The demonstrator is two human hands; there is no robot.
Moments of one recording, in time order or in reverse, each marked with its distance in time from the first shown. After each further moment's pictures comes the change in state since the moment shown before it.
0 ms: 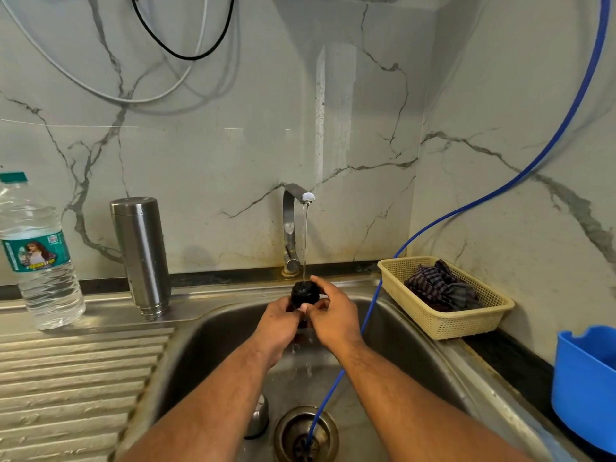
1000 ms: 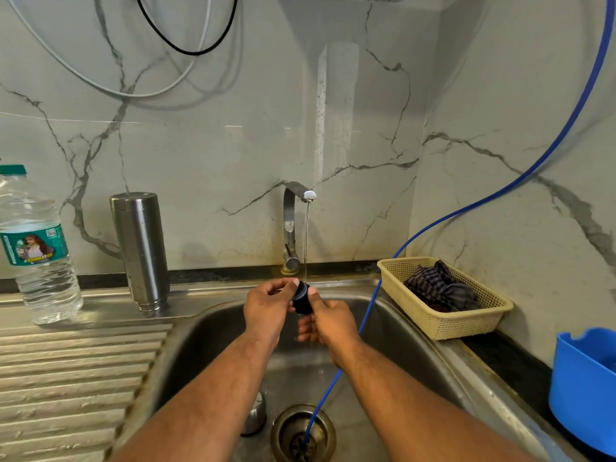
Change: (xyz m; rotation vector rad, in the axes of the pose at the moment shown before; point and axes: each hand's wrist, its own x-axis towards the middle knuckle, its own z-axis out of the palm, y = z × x) left_hand 0.005 0.013 -0.002 -0.148 0.378 0.164; right_hand -0.003 -0.001 0.005 0.255 -0.054 0.341
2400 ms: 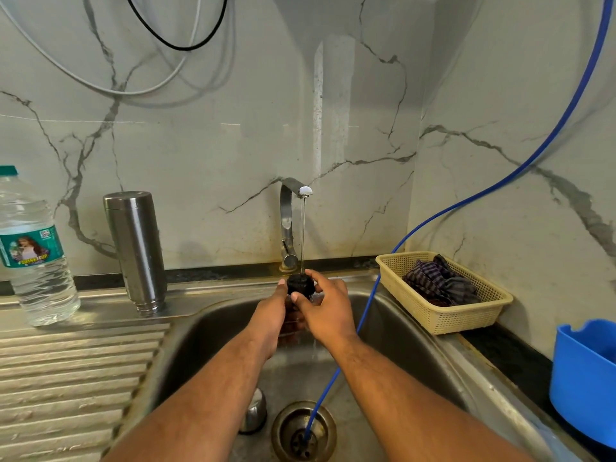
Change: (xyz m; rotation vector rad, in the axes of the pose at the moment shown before) left_hand -0.006 0.001 0.002 0.000 -0.146 -0.449; right_hand -0.004 -0.007 -0.001 -0.280 0.049 -0.376
